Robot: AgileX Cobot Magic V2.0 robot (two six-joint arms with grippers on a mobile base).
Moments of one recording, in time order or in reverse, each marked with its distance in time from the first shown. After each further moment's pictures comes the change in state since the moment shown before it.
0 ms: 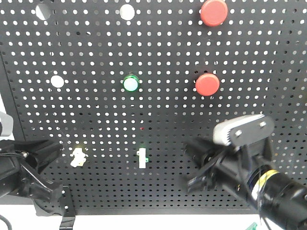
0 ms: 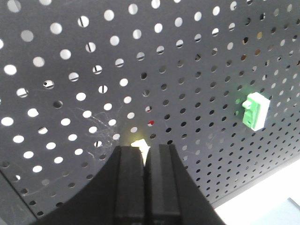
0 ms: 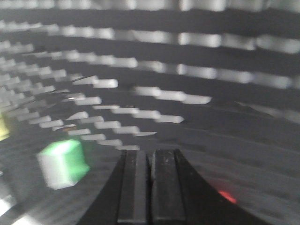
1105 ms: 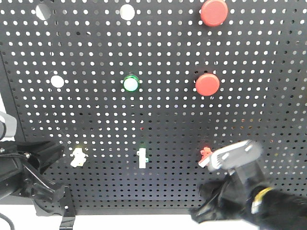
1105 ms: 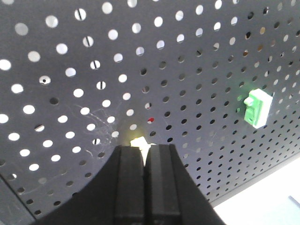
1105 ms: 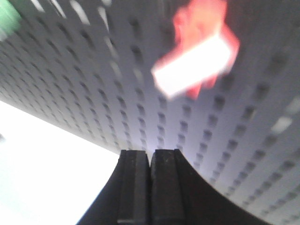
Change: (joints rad) left arm 0.000 0.014 0.000 0.000 -0.002 0.000; right arm -0.013 -0.030 0.001 -0.005 0.338 -0.046
